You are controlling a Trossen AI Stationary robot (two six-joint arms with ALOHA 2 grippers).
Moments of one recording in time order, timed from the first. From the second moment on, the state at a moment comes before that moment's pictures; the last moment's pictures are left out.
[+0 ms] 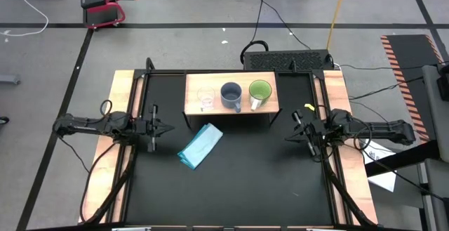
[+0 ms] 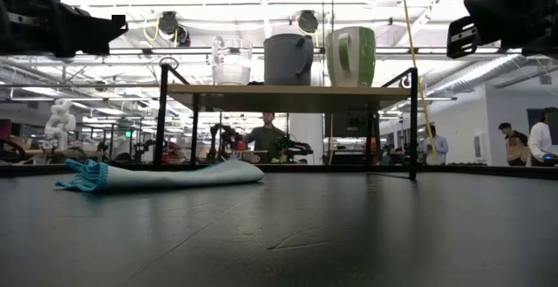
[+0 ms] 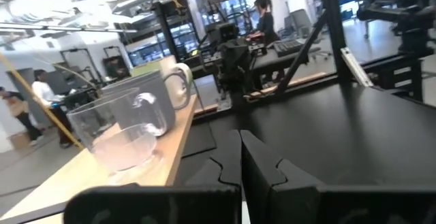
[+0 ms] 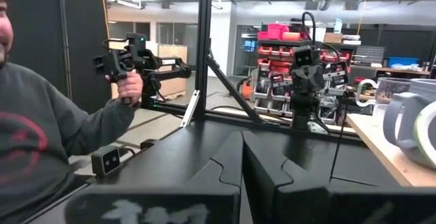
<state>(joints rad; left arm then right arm) -0.10 0.03 0.03 0.09 -0.06 0.31 -0.06 0.17 0.02 0.30 -0.42 0.00</state>
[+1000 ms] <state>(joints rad) -0.22 0.02 0.03 0.07 -0.21 0.32 -0.06 0.17 0.02 0.27 -0.42 -0.01</state>
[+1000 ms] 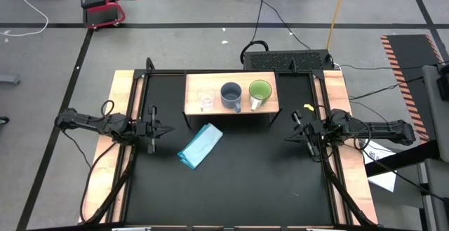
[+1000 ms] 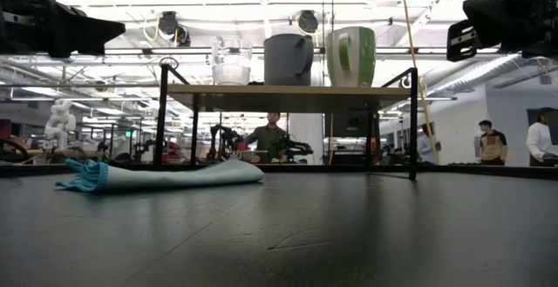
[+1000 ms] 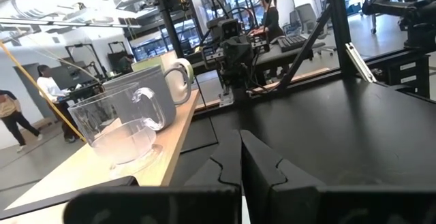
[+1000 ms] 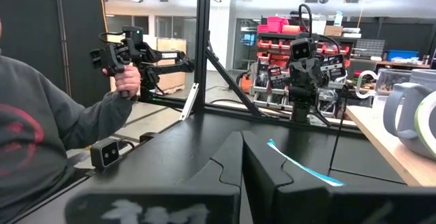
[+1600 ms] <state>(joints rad) -0.22 0.02 0.03 0.07 -0.21 0.27 -0.06 0.17 0.02 0.27 -0.42 -0.08</state>
